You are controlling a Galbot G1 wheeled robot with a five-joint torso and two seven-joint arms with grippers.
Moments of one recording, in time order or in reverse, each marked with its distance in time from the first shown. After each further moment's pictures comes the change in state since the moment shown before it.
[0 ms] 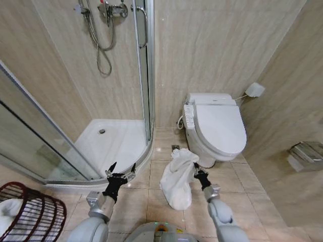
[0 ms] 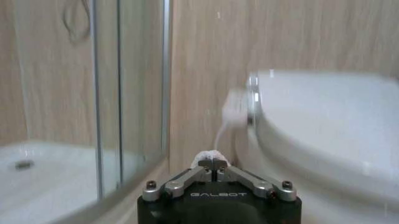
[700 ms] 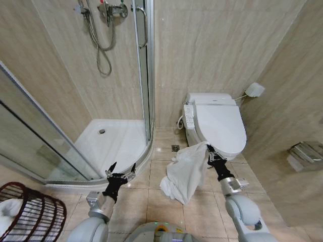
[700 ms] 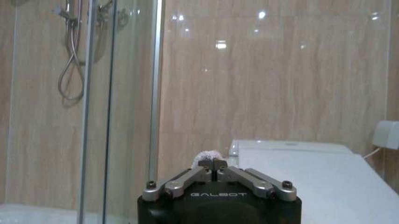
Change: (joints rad) left arm 0.000 0.000 0.000 0.000 0.000 0.000 0.000; right arm -0.079 -0.063 0.106 0.282 0.126 -0.040 0.043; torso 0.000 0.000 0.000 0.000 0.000
